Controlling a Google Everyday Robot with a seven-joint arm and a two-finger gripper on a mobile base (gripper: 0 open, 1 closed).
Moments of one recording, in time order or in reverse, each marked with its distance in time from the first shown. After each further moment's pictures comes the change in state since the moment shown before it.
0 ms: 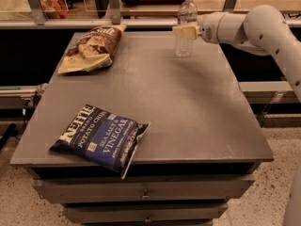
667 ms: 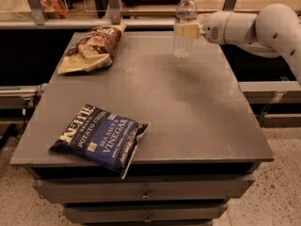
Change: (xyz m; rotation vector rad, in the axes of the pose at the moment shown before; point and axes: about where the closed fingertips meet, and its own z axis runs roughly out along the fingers) arm -0.020 0.036 -0.026 -0.125 -0.062 0.056
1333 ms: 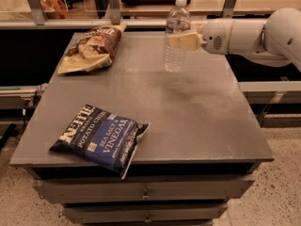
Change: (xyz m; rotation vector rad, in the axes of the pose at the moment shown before) arm -0.008 0.091 -0.032 -0.211 -0.018 0.030
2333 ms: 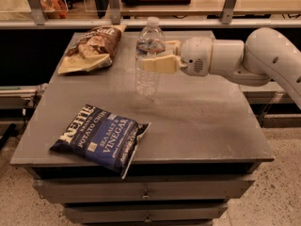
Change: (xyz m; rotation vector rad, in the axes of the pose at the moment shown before) arm 0.009 0.120 0.025 -0.242 -0.060 -0.022
